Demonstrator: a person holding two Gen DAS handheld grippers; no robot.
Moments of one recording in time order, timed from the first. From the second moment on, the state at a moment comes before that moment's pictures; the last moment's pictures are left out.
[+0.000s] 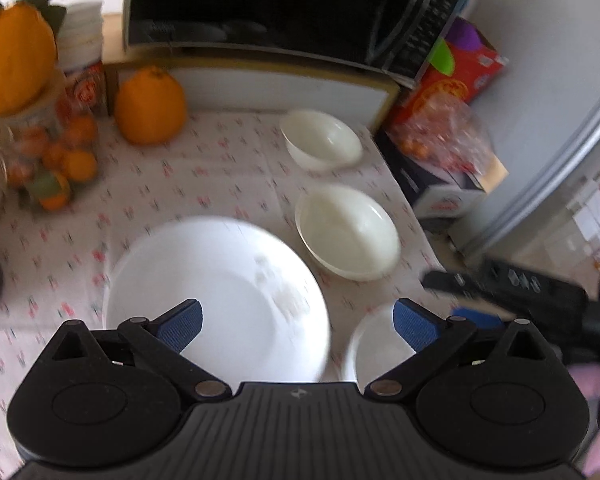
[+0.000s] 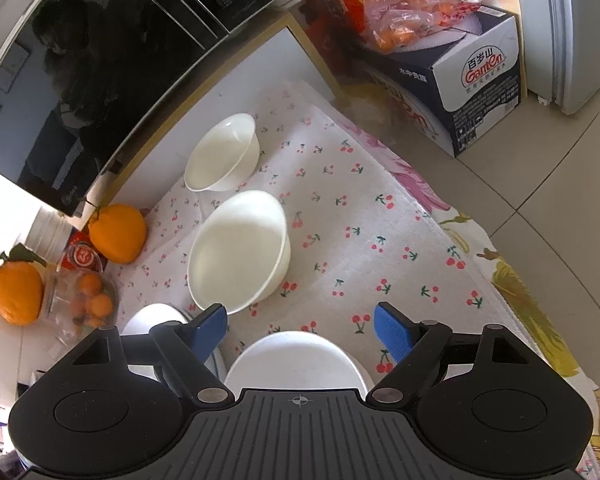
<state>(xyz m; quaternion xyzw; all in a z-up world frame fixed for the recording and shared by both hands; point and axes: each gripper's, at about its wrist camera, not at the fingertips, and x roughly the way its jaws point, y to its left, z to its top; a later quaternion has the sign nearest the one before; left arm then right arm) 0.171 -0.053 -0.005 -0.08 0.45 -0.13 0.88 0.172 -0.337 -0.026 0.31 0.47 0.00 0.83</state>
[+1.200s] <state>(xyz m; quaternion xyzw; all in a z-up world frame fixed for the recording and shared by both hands) 0.252 -0.070 -0.055 -0.07 0.43 -0.18 0.88 0.206 -0.336 -0.062 0.40 0.44 -0.05 0.80</state>
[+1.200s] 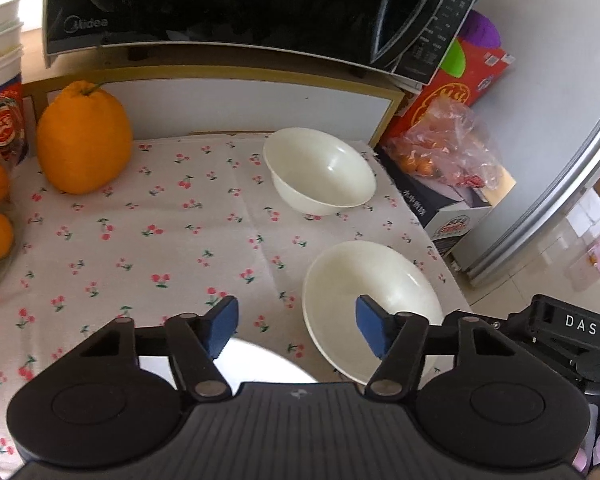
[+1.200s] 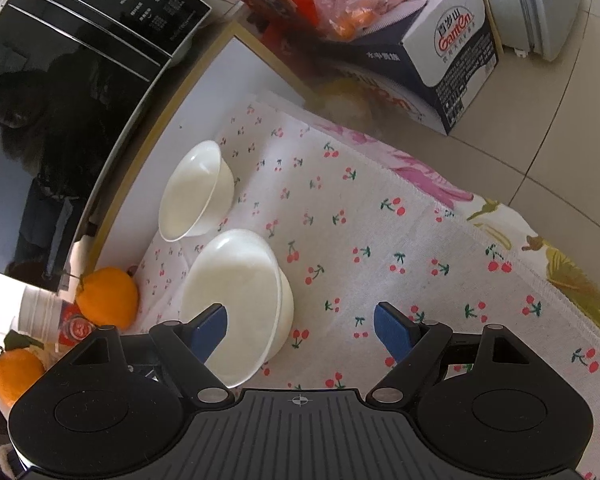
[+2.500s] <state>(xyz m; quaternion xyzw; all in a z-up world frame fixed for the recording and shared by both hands) 0.216 -0.086 -0.025 -0.06 0.40 -0.19 0.90 0.187 -0.321 -0.021 0.35 0.41 0.02 0.84</state>
